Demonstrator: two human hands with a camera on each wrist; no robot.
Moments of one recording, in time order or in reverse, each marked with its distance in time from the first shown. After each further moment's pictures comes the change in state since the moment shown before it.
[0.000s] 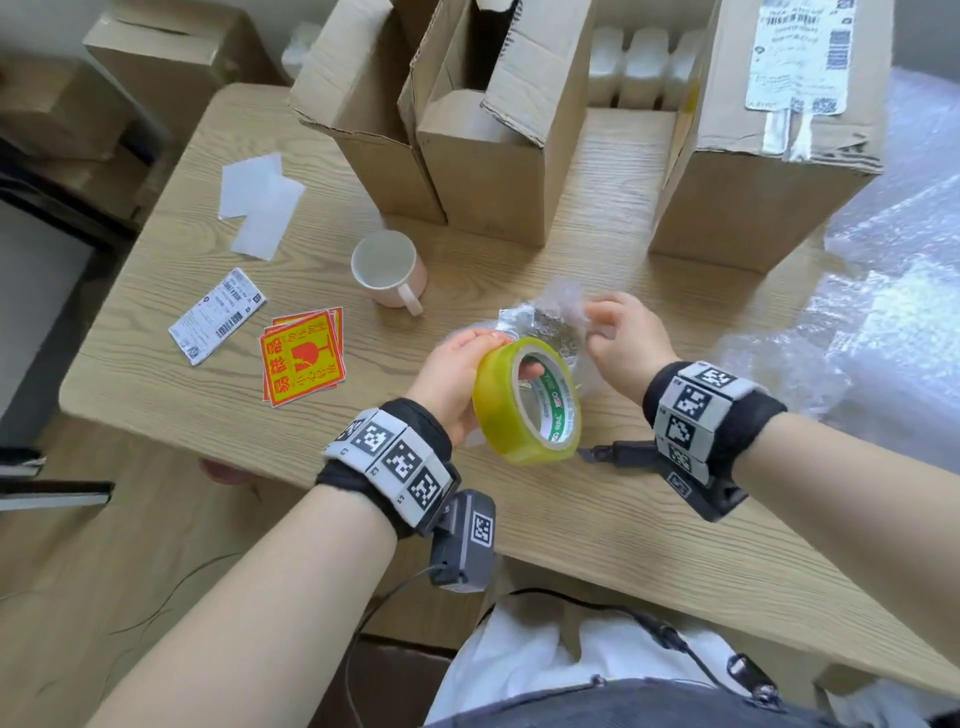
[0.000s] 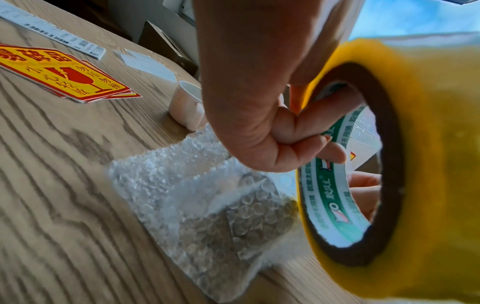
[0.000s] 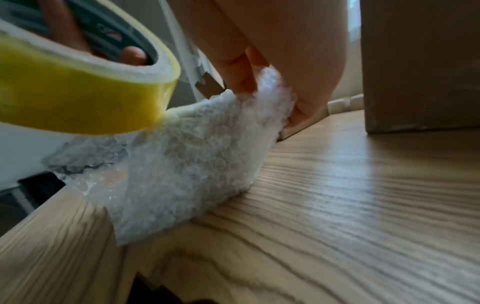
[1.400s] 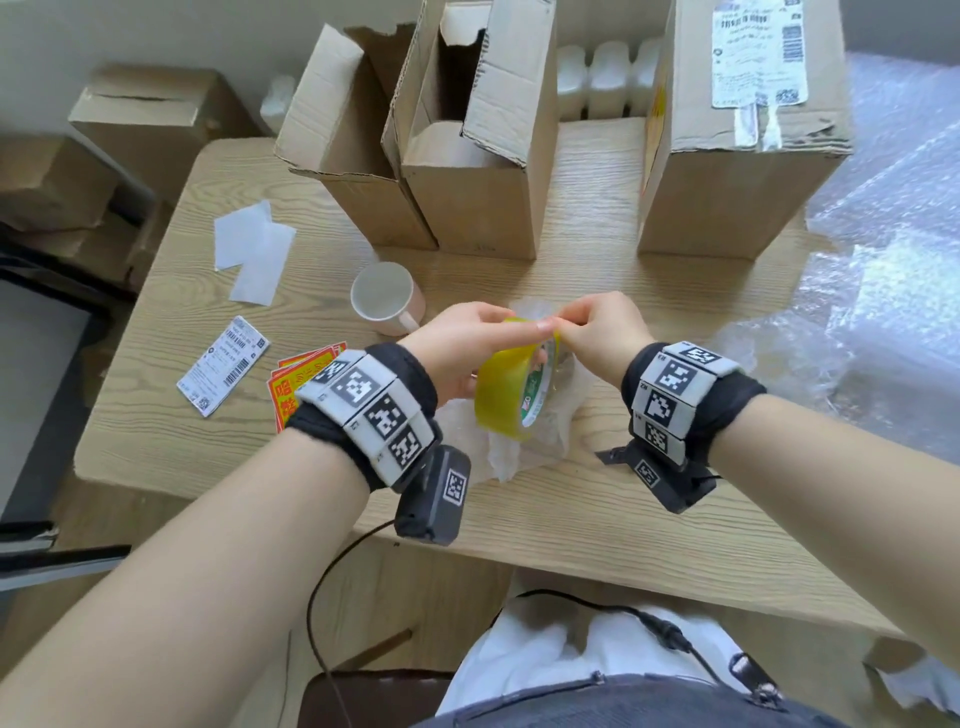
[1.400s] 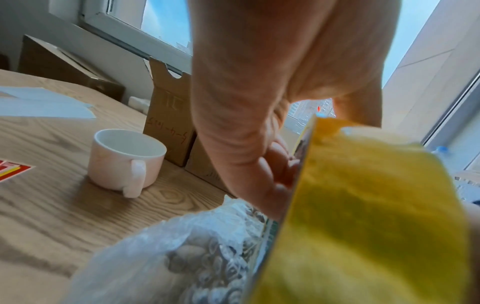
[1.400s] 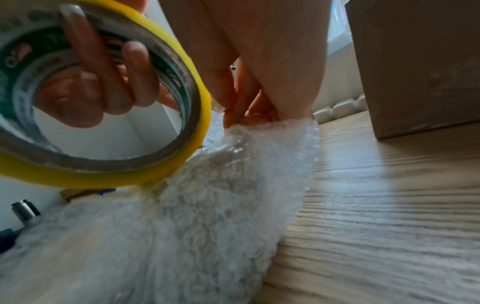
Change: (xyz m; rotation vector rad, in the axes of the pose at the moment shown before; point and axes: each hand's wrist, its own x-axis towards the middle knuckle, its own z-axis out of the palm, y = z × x) left_hand 0.005 0.057 0.009 0.777 -0.259 -0.079; right_hand 0.005 -0.035 0.003 0.116 -0.021 0.120
